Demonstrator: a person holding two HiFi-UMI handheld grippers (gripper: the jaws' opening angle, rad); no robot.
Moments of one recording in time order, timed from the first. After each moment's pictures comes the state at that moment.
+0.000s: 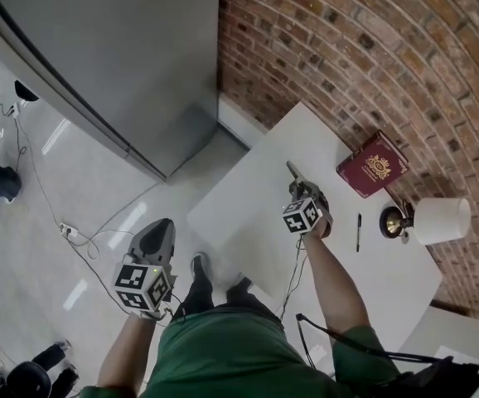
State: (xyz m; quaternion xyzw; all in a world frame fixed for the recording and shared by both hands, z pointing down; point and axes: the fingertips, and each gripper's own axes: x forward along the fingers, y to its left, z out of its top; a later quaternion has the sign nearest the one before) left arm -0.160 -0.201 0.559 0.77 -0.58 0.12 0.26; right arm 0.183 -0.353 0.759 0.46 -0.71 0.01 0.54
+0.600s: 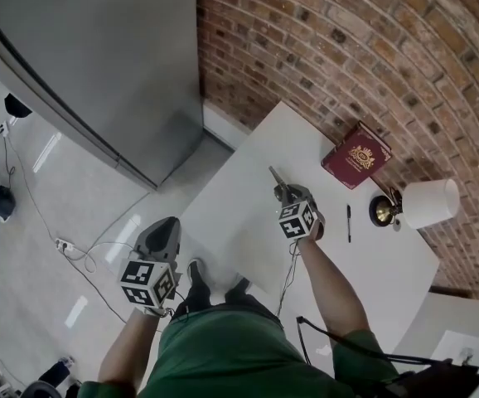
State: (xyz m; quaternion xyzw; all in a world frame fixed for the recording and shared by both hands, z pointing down) left arm -0.123 -0.211 0.552 0.80 -0.53 0.11 0.25; right arm 0.175 -0.326 0.719 0.47 -0.74 0.04 0.48
